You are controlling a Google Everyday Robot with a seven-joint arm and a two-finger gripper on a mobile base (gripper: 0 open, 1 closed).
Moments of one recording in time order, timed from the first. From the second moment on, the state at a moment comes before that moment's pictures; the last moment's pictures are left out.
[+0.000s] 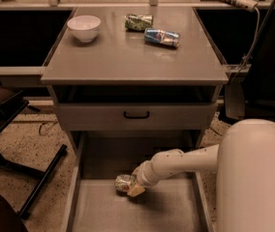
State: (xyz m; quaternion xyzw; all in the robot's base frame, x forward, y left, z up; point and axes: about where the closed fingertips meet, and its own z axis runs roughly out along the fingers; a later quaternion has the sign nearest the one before) arm 0.541 0.010 0.367 -0.62 0.73 0.14 0.23
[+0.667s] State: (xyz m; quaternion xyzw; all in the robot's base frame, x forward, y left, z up) arm 0.543 0.009 0.364 -0.62 0.73 0.14 0.23
